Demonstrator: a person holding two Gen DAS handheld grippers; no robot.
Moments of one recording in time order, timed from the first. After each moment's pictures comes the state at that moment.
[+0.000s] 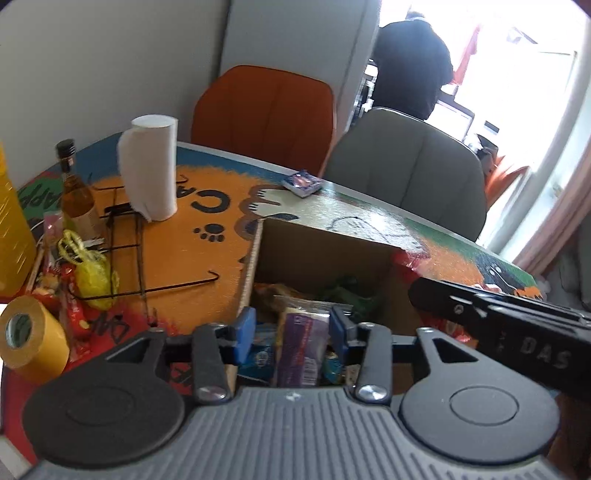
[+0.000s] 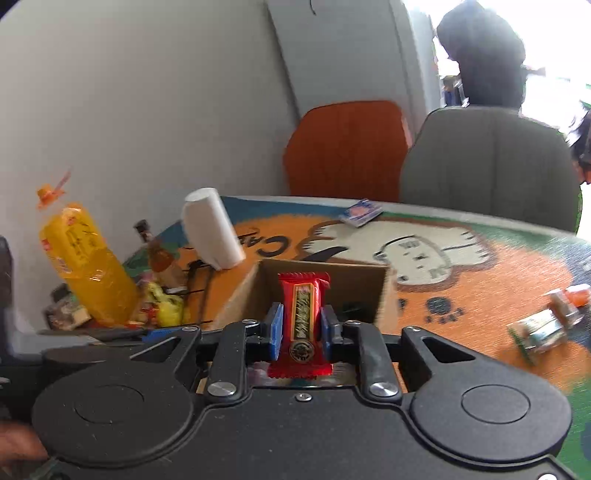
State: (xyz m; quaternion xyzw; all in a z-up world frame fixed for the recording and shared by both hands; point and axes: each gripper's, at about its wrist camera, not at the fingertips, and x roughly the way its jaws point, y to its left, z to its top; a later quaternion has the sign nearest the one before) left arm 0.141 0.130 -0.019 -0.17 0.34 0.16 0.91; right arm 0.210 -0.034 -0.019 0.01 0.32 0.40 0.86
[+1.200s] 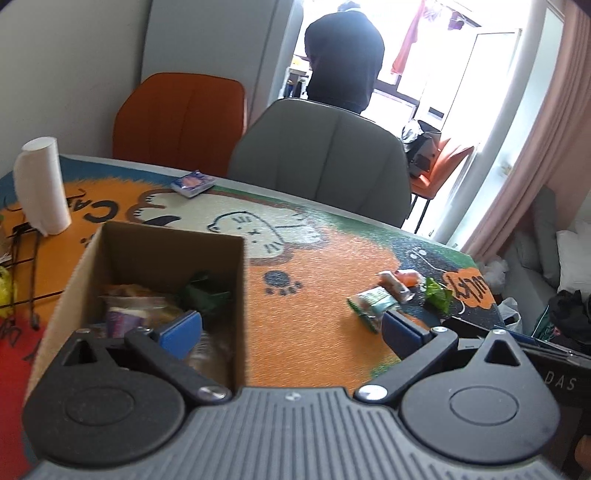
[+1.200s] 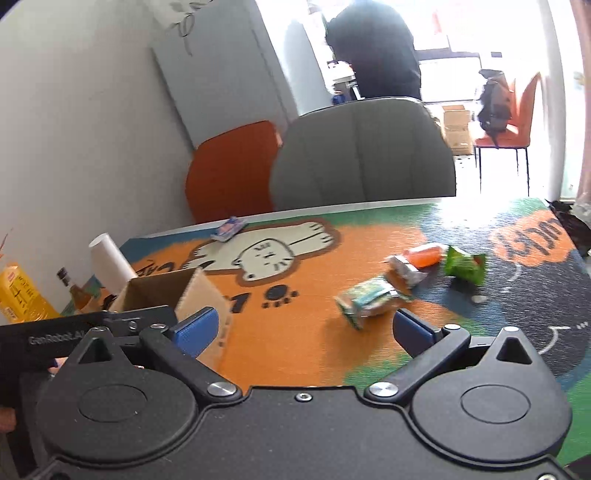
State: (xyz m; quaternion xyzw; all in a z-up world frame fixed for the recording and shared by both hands) left arm 0.194 0.015 -0.016 -0.15 0.33 0.07 0.93; right arm 0.245 -0.202 -0.047 0.08 0.32 0.27 0.91
